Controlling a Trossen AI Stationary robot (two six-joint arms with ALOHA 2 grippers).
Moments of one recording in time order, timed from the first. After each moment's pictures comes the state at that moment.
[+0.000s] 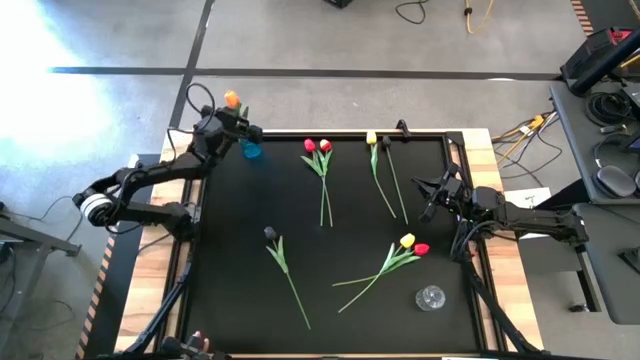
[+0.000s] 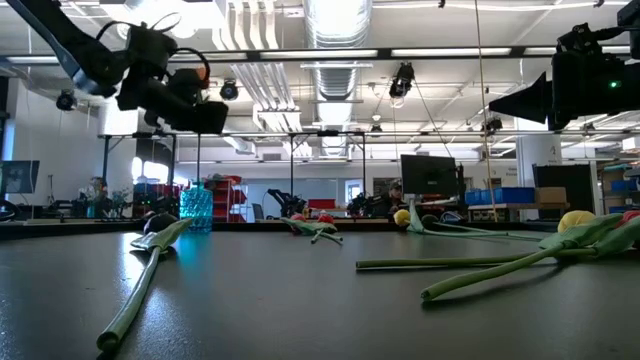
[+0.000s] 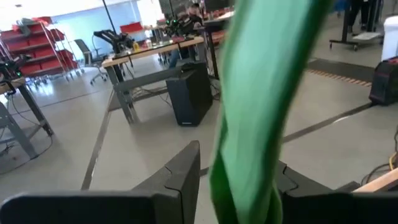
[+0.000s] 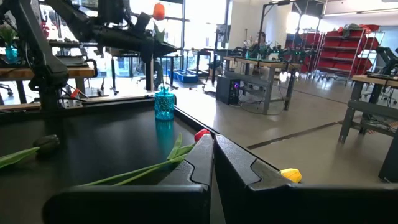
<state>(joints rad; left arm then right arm) 0.86 1.20 0.51 0.61 -0.38 0.17 -0.12 0.02 0.01 0.06 0.42 -0.09</state>
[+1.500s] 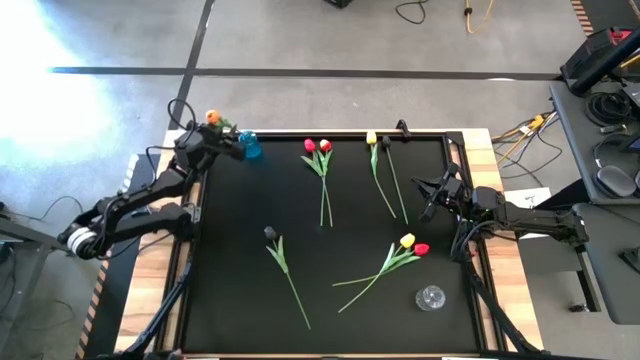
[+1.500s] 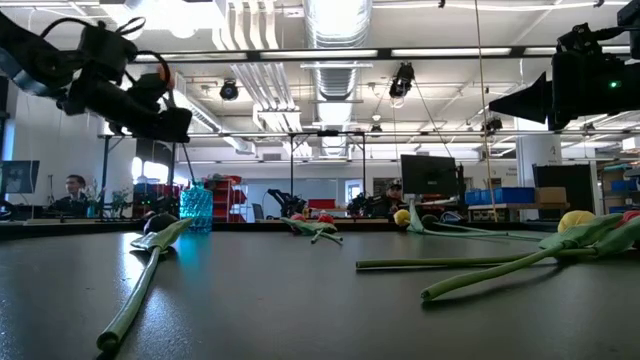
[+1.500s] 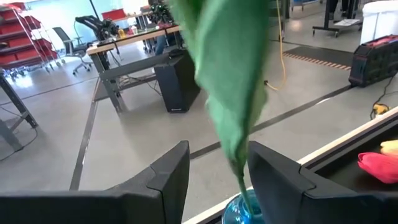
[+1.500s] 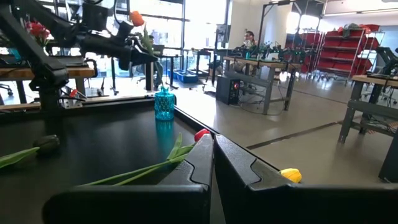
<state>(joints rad) 0.96 0.89 0.29 0.47 -0.22 0.17 -0.12 0.02 0.01 0.06 0.42 -0.09</state>
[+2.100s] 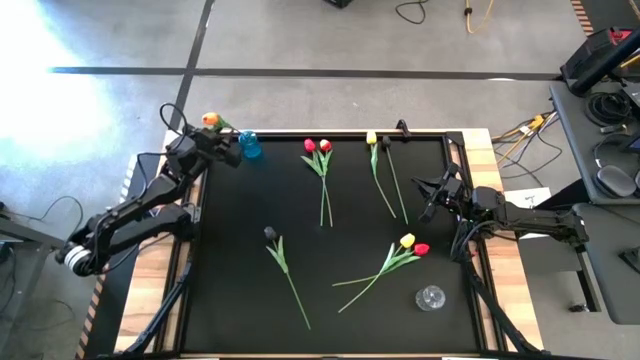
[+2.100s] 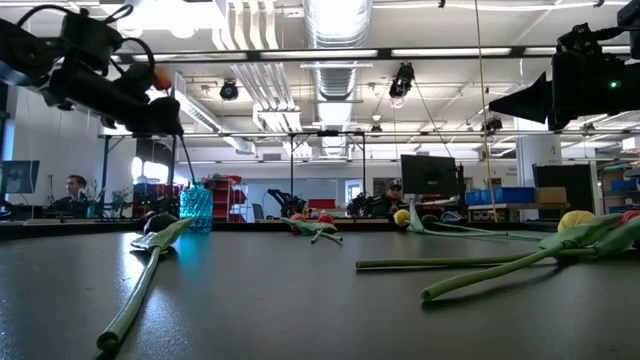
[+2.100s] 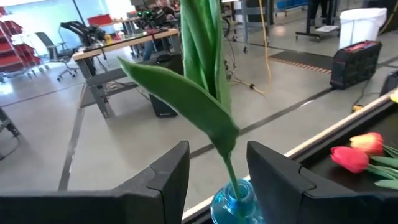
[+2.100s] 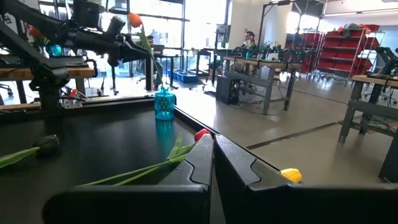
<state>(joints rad) 0.96 0.70 0.28 0.30 -0.15 0.17 -0.12 0.02 0.01 0.06 0.42 -0.09</state>
